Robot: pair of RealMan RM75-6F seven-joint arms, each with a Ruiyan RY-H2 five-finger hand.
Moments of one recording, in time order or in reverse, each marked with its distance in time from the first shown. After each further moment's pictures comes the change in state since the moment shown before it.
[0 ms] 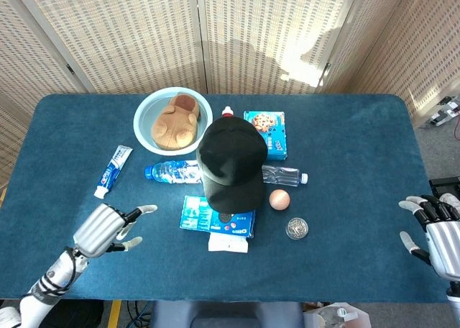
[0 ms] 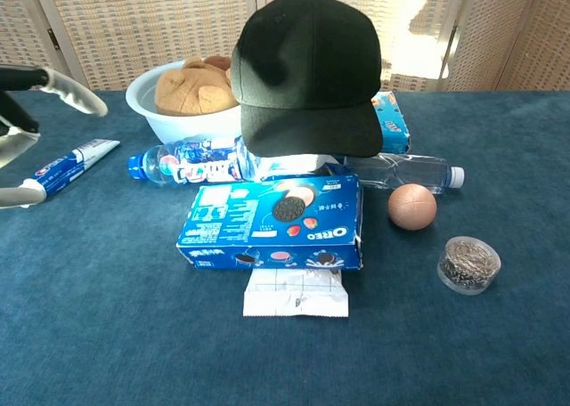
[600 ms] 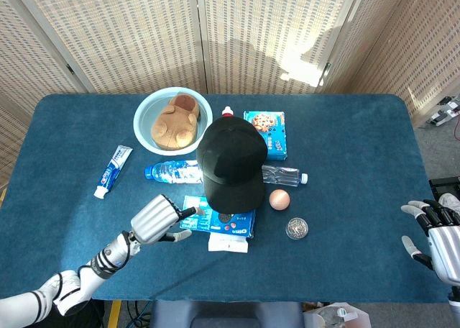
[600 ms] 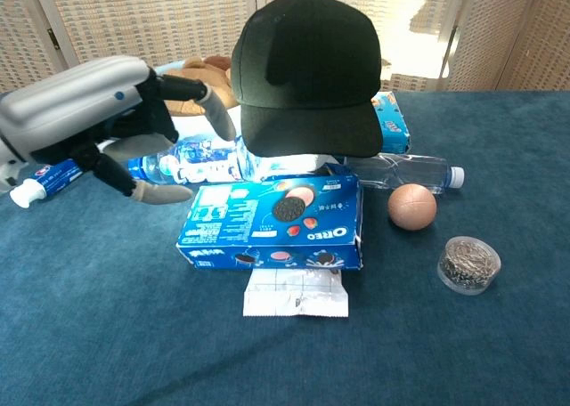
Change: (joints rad) left arm -0.213 -0.305 -0.058 0.239 0.038 -0.018 -0.044; right arm -0.018 -0.010 -0.011 0.014 0.000 0.008 0.012
